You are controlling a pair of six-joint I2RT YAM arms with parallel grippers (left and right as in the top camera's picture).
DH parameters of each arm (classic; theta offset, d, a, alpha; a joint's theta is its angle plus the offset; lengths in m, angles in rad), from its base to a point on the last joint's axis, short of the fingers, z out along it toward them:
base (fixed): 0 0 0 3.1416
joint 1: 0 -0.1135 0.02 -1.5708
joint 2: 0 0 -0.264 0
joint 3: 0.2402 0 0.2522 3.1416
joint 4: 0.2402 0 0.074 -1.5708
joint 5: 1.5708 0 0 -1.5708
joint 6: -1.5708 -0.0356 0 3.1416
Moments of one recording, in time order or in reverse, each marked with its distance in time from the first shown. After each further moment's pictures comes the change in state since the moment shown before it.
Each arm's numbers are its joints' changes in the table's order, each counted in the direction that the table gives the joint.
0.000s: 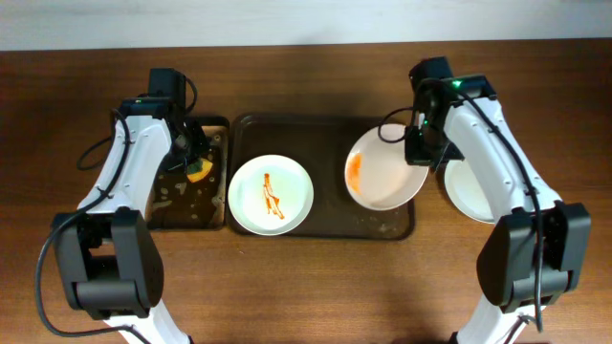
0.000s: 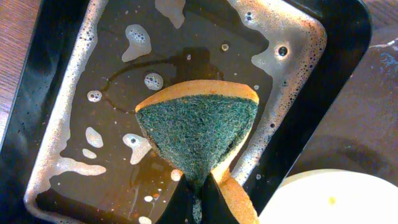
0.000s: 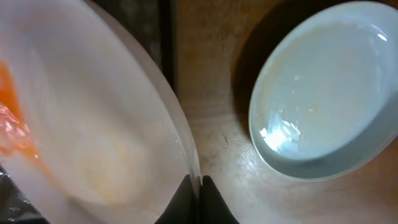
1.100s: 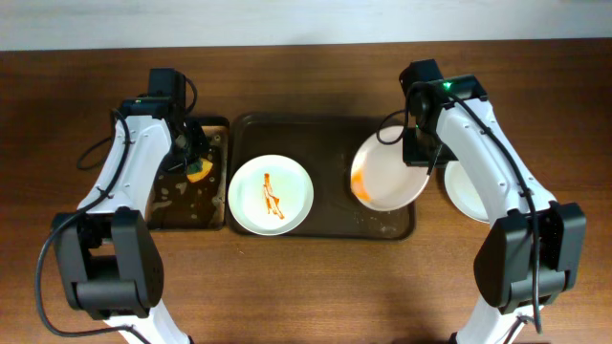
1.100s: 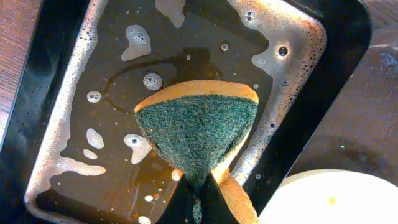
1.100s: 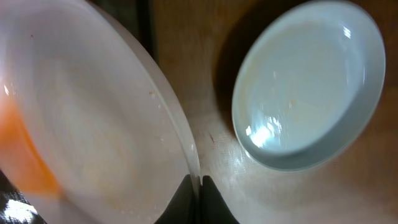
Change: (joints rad) left arm 0.000 0.000 0.000 0.001 0.000 0.000; right arm -0.021 0.000 0.004 -0.012 0.085 -0.062
